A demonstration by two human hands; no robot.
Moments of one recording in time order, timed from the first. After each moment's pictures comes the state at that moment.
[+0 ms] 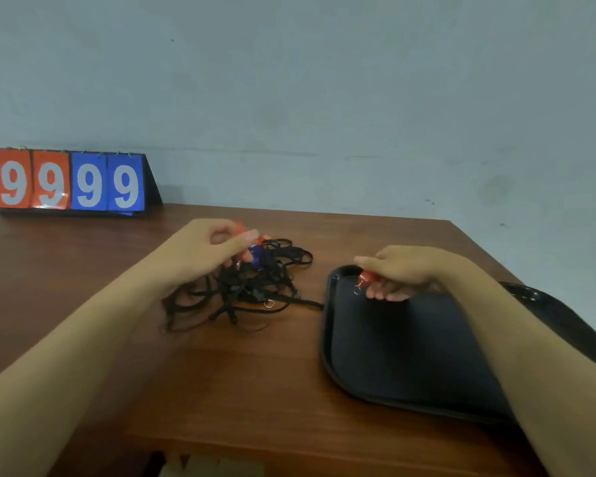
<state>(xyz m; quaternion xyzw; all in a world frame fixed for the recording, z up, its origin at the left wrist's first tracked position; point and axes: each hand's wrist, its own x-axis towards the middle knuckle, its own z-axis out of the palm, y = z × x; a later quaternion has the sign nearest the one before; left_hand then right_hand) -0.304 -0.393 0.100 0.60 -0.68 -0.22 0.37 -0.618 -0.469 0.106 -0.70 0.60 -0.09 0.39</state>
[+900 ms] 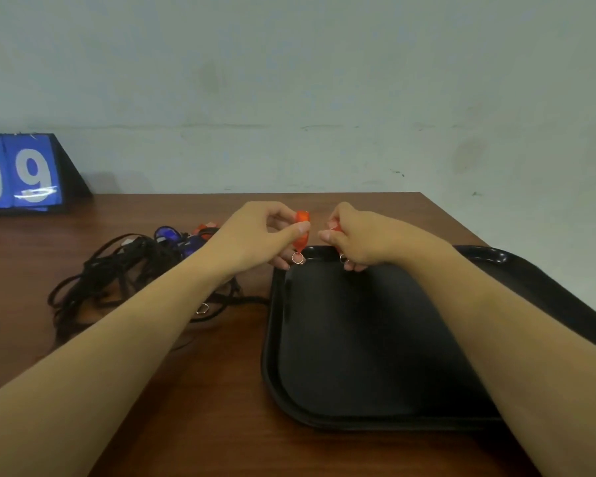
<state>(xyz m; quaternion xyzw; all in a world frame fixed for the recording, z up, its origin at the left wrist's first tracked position) -0.433 -0.485 0.071 0.52 -0.71 -0.29 0.38 -0.625 -0.513 0.085 -0.77 0.58 -0.14 0.24</state>
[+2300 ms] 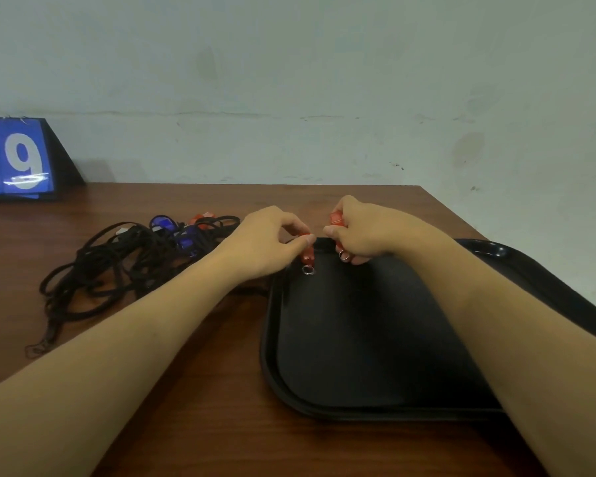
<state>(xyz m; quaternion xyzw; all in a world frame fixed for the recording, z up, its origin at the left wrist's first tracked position) -0.440 -0.492 0.054 0.55 -0.79 -0.09 0.26 -0.622 -0.513 0.085 -0.74 0.61 -0.13 0.24</state>
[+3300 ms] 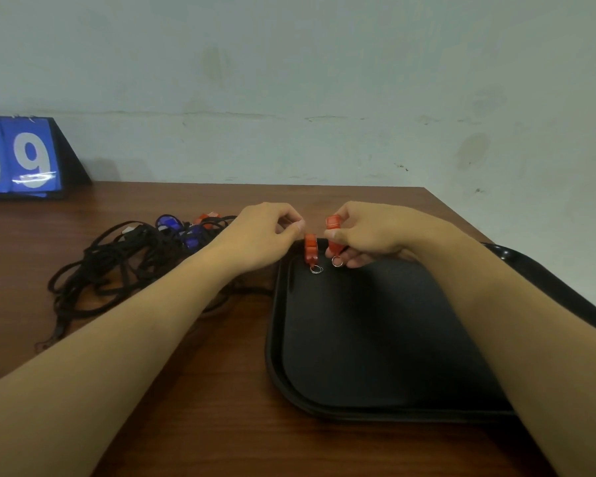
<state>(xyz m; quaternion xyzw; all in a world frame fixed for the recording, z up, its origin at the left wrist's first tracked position) -0.433 -0.494 0.061 0.57 -0.77 -0.09 0.26 -0.622 -0.498 0.093 -0.72 0.56 -0.16 0.38</state>
